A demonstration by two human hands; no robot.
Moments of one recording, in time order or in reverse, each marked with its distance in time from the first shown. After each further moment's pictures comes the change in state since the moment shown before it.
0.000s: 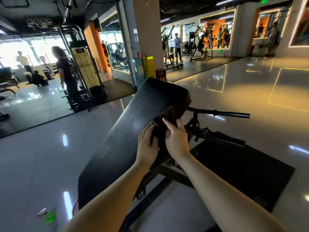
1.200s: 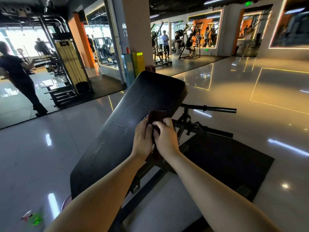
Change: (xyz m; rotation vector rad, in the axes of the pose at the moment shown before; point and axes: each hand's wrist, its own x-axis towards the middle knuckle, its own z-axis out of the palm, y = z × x) left_hand -0.002 -0.007 -0.008 -0.200 -0.070 -0.020; right_hand -0.029 -0.024 0.018 -0.106 -0.014 0.007
